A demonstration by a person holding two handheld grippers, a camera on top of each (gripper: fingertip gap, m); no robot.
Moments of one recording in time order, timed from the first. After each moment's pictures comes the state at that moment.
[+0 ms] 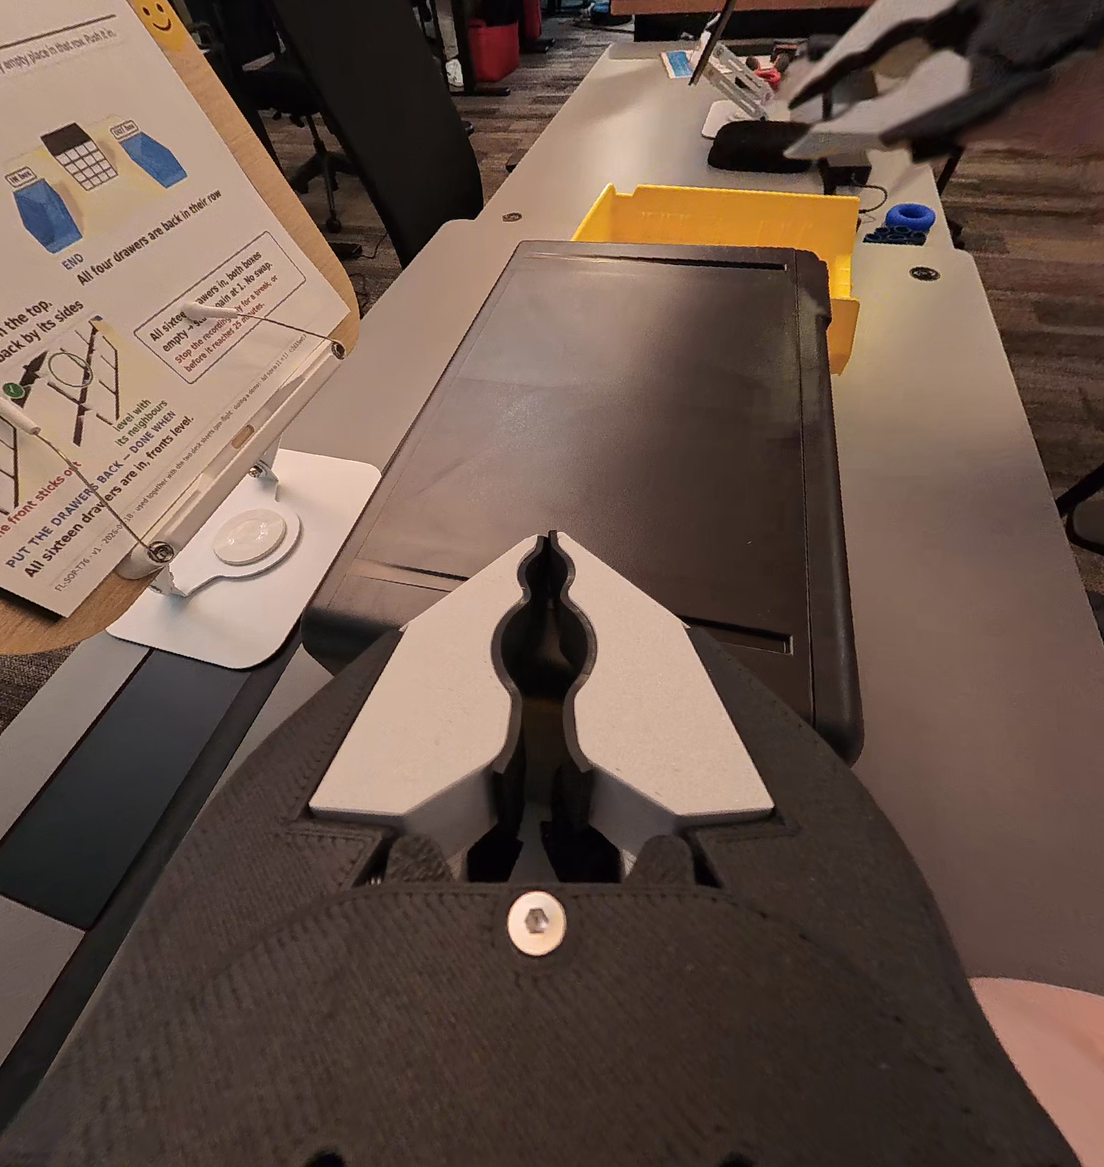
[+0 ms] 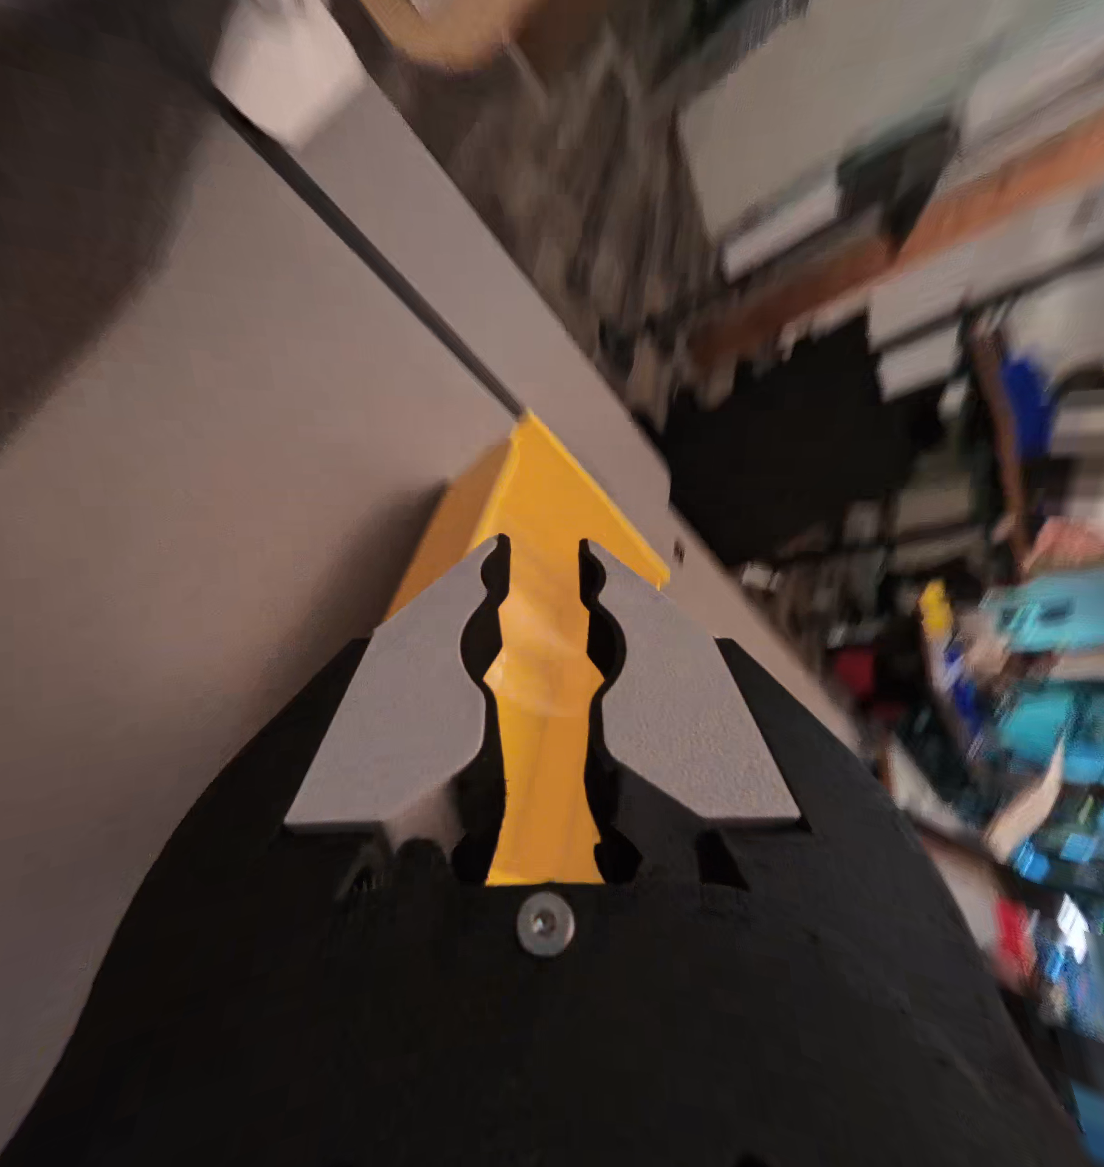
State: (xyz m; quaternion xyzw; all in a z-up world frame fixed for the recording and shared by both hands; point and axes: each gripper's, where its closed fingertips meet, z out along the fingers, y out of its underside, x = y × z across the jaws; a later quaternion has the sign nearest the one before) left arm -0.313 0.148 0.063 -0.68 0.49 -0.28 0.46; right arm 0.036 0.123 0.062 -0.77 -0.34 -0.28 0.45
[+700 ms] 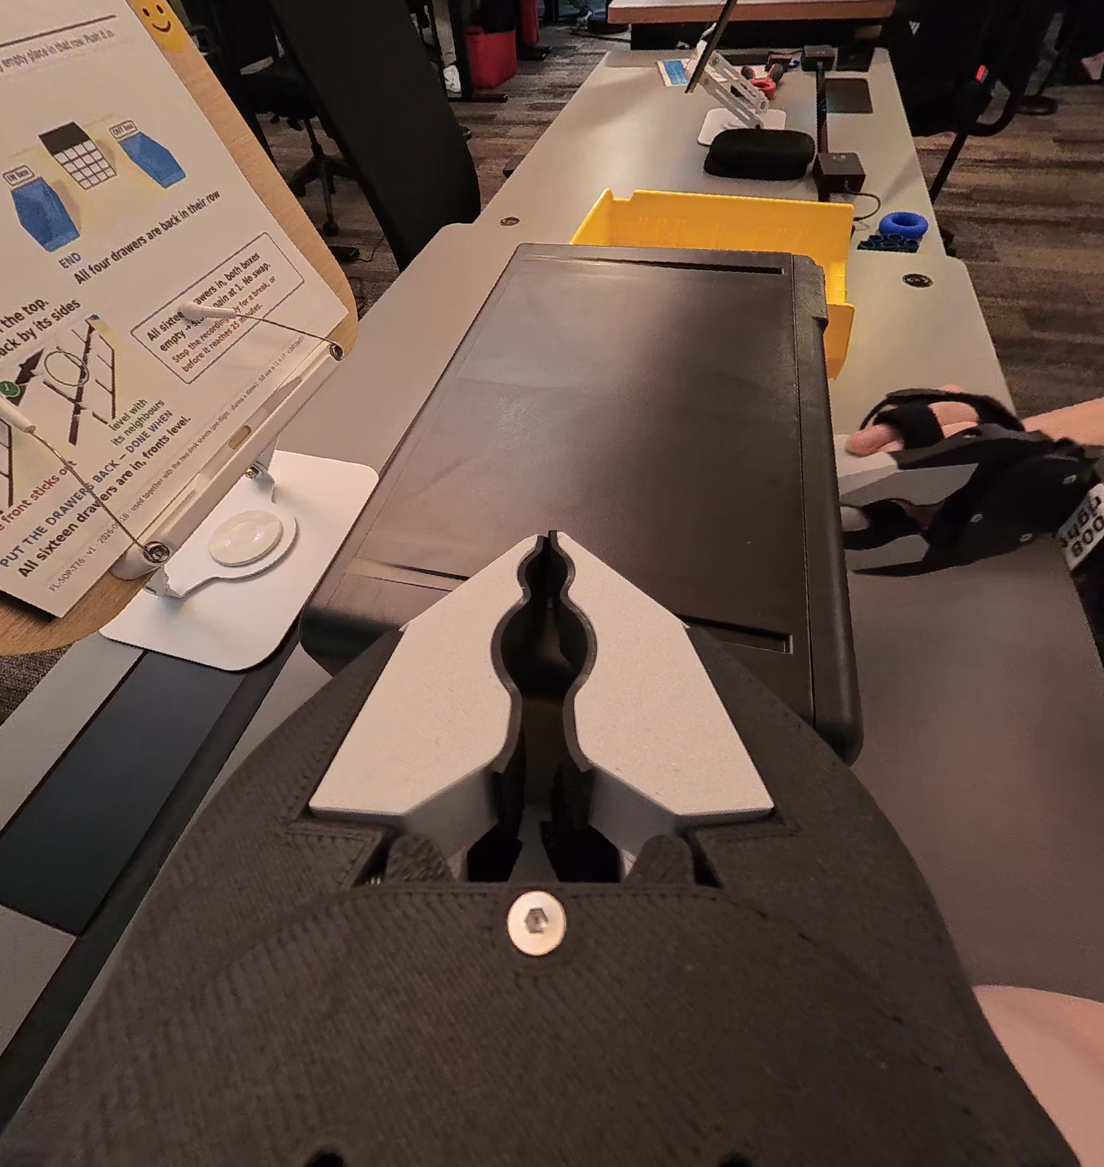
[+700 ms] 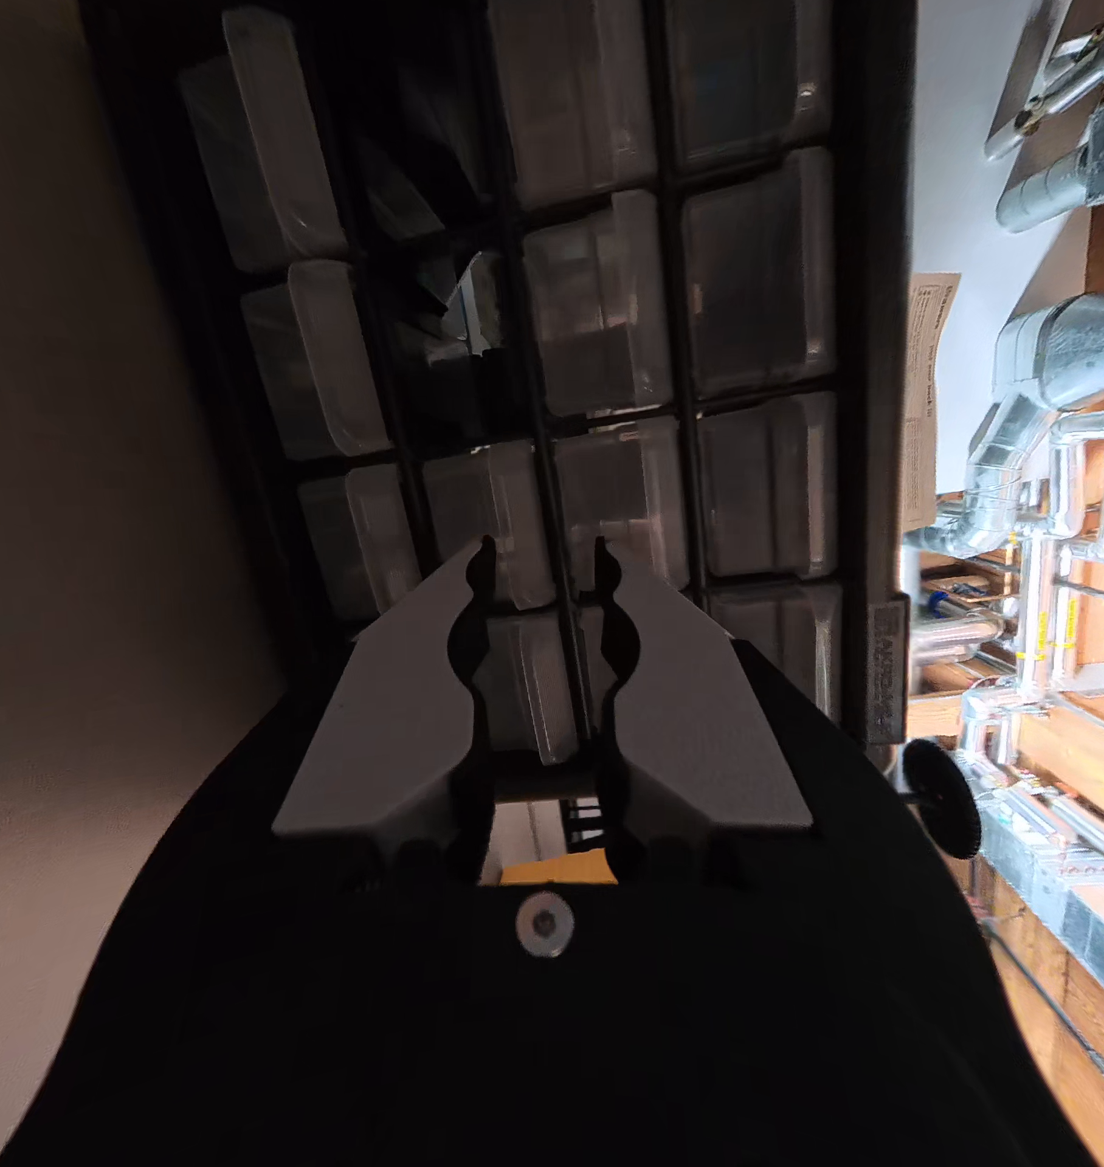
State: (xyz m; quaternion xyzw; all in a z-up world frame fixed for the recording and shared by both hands) left arm -0.313 0.148 0.063 -0.68 0.49 -0.29 0.46; right arm -0.200 0.080 -0.045 -0.44 -0.57 -0.31 0.62
